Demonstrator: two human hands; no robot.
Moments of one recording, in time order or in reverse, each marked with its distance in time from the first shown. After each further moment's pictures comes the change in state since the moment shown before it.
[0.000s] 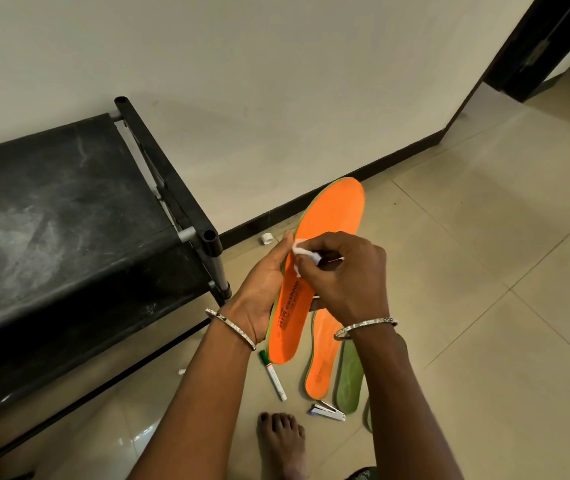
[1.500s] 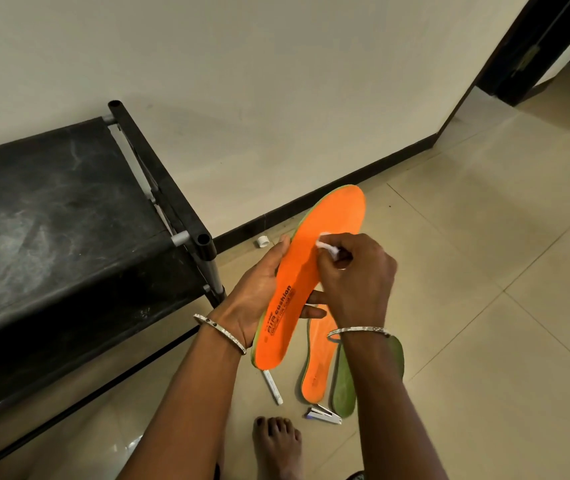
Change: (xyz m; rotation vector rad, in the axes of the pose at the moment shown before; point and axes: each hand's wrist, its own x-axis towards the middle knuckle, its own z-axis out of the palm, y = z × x) left_hand -0.001 0.000 -0.008 0.164 -0.056 0.023; right_hand 0.000 0.006 0.003 -0.184 0.288 0.095
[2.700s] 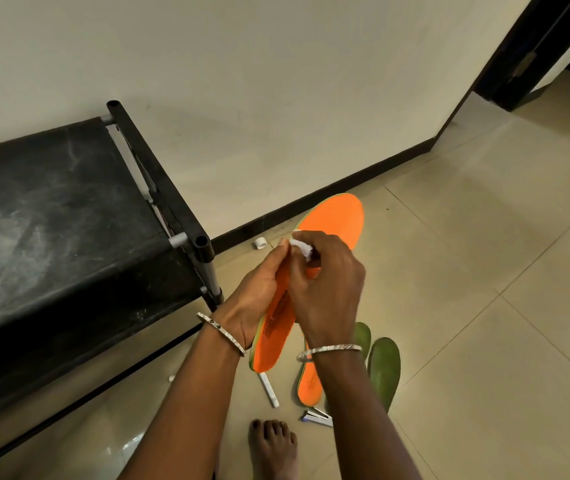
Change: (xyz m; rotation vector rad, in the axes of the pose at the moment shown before) left_hand 0.007 -0.004 -0.001 0.080 0.131 -0.008; right_hand -0.016 -0.020 0.018 0.099 0.012 -0.145
